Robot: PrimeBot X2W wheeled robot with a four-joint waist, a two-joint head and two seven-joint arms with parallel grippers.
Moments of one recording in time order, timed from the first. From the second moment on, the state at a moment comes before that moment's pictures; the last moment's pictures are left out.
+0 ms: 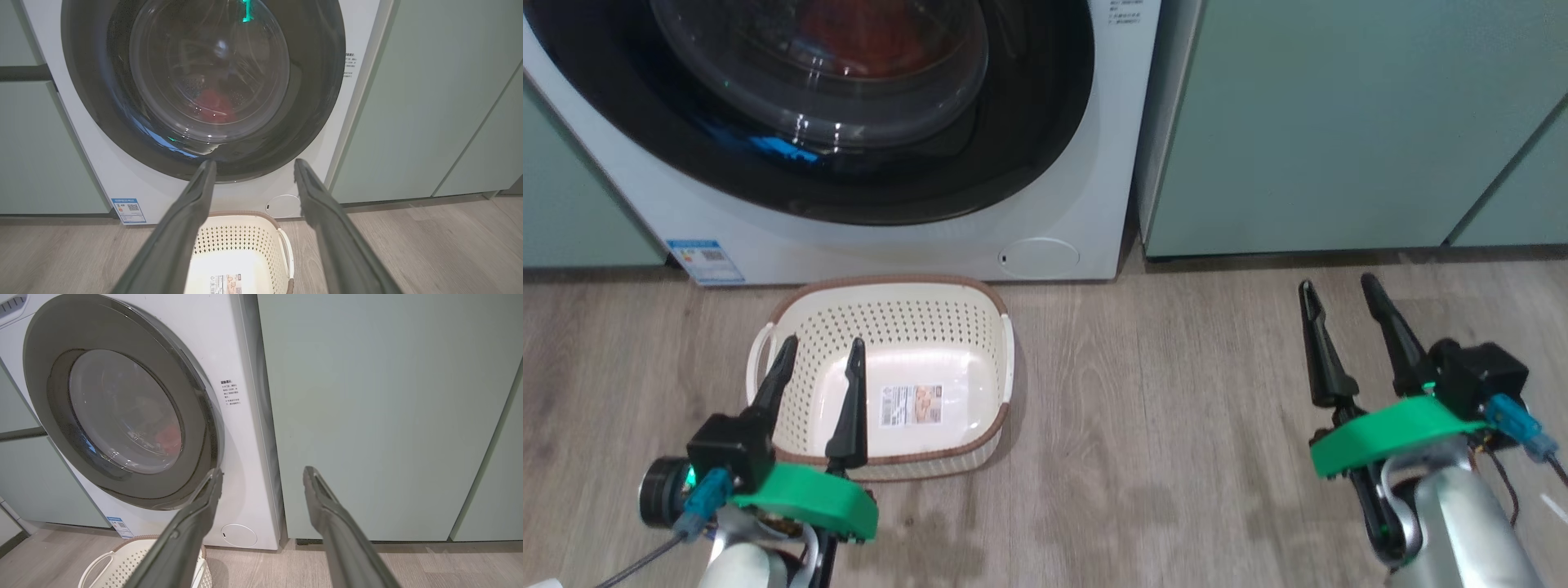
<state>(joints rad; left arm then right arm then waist) -0.03 0.11 -0.15 0.08 -0.23 0.03 -0.22 -0.16 -0.06 -0.01 0.26 0.23 0.13 -0.24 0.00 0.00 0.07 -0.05</state>
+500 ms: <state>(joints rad) 0.05 0.11 -0.16 0.07 -0.23 0.05 -0.22 0.02 -0.05 -0.04 0.07 0.23 0.13 -0.16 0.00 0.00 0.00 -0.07</state>
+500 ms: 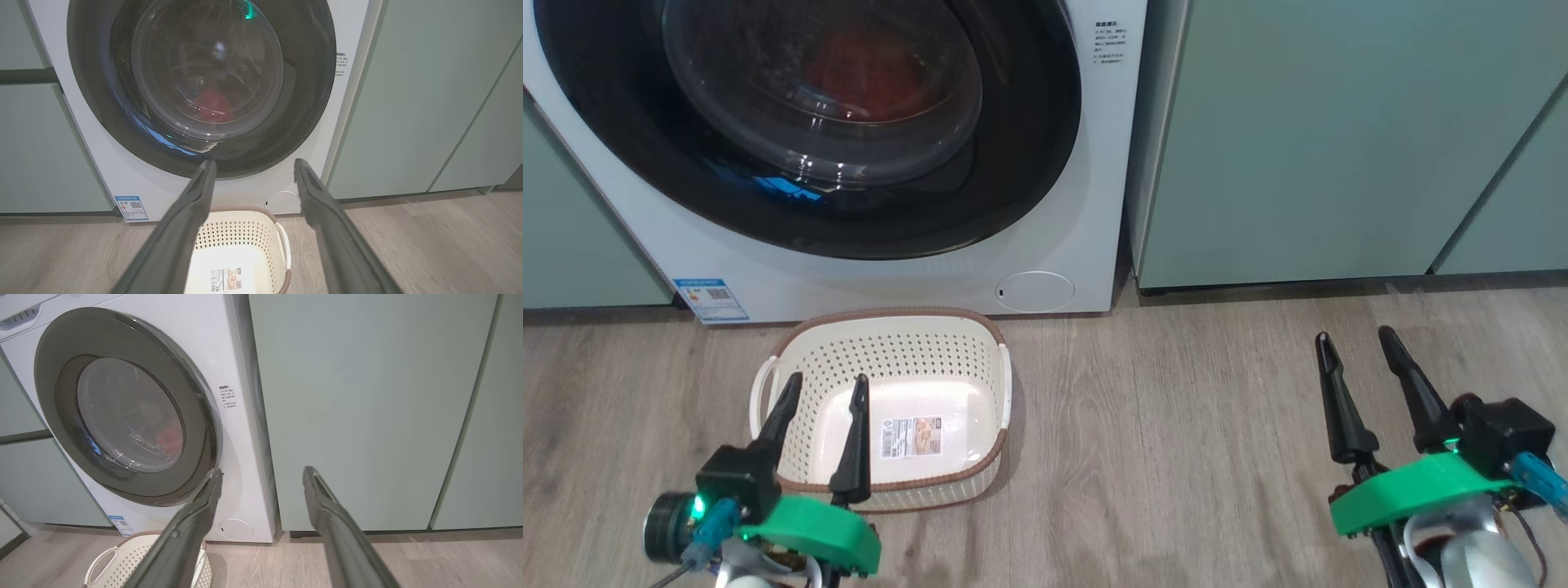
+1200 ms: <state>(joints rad) 0.05 0.13 -0.18 0.06 -0.23 0.06 -0.20 0.04 -0.05 -0.05 0.02 0.23 0.13 -0.13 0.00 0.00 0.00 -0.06</state>
